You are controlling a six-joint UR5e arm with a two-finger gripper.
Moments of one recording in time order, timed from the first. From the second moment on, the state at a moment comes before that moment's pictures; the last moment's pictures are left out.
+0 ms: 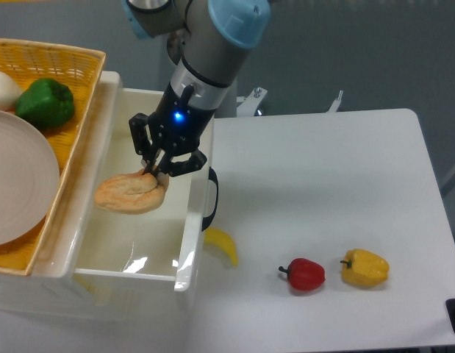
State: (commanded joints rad) arm 2.39 -1.70 -1.53 -1.34 0.96 0.72
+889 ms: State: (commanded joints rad) arm 2.39 -1.69 -1.53 -1.35 1.03 0.71
